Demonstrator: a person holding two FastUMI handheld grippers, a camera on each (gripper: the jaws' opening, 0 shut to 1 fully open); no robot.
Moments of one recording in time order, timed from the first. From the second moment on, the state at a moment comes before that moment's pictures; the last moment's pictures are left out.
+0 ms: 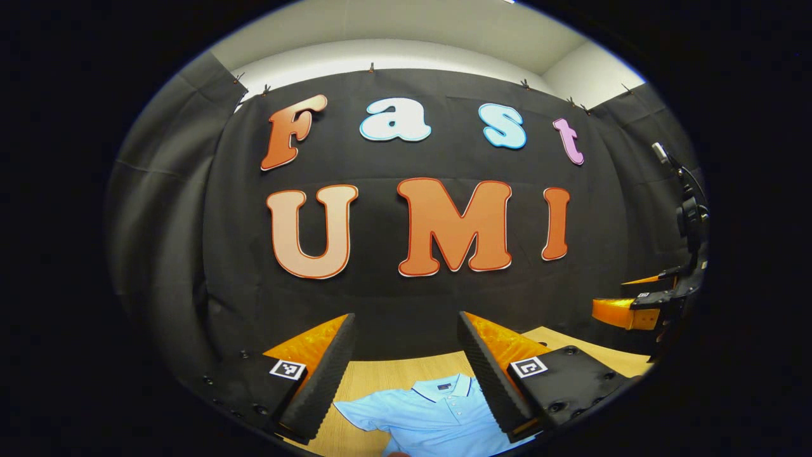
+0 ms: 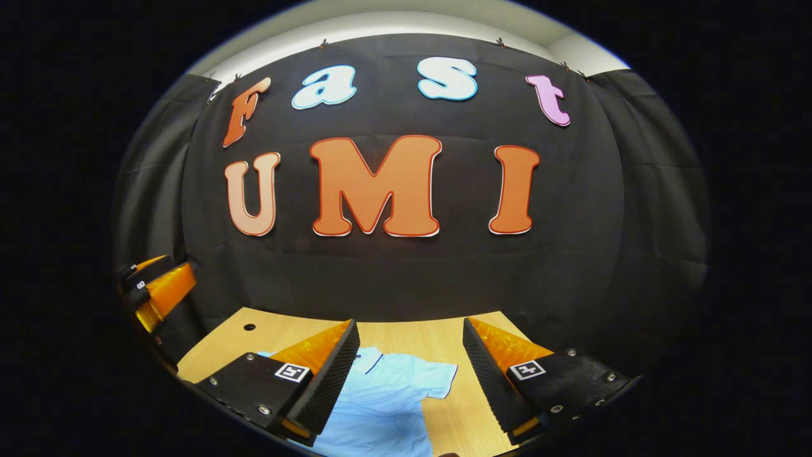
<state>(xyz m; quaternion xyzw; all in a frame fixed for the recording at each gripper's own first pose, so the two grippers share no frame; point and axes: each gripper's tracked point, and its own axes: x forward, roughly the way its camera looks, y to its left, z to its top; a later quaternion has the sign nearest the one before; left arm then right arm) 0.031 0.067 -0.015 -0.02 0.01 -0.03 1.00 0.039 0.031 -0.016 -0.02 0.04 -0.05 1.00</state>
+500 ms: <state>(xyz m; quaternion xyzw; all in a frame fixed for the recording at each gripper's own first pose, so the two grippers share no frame) 0.044 0.086 -0.017 -0.02 0.02 0.02 1.00 0.106 -0.008 -0.099 -0.04 0.14 -0.05 0.99</state>
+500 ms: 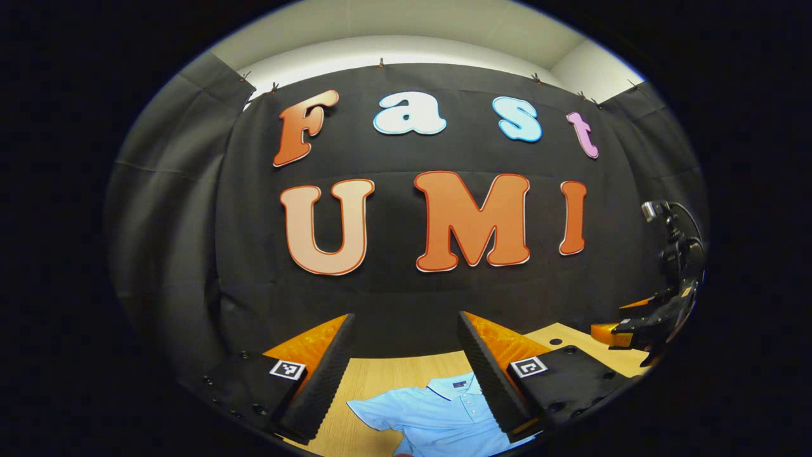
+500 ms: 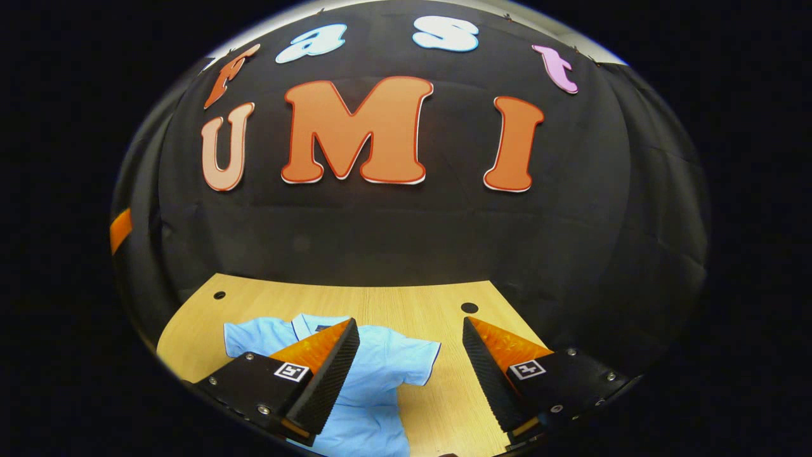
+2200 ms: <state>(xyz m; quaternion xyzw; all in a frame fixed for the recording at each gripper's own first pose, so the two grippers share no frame) 0.029 0.075 -0.059 0.02 0.11 0.13 0.99 0.213 -0.066 -0.357 0.01 0.53 -0.07 0.85</state>
